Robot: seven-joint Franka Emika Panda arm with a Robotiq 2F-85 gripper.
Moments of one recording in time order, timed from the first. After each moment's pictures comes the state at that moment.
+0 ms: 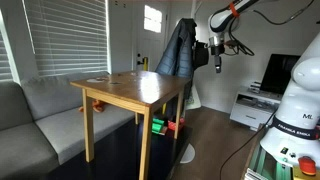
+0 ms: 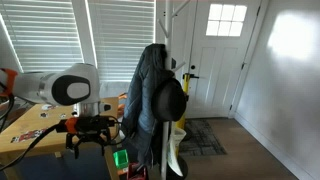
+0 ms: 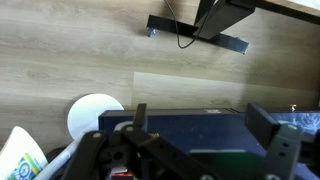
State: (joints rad) arm -0.10 -0.21 -0.27 -2.31 -0.19 1.86 -0.53
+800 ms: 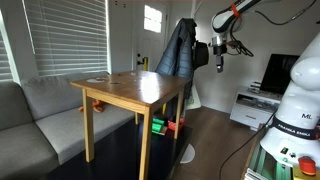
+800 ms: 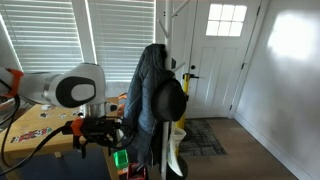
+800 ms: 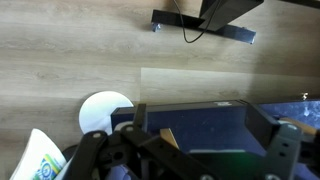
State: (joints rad) arm -0.15 -0.22 -0.29 -2.31 -0.20 1.91 -0.53
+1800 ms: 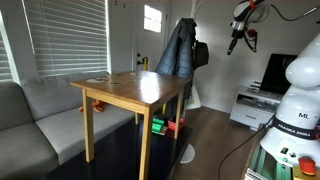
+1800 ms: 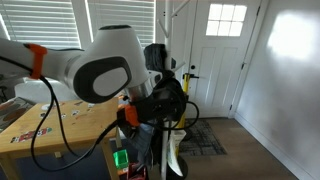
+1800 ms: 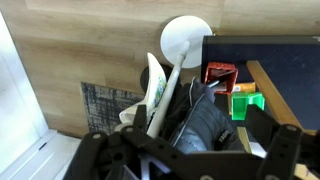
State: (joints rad) arm -0.30 -0.23 -0.48 -2.13 -0.11 2.25 -0.92
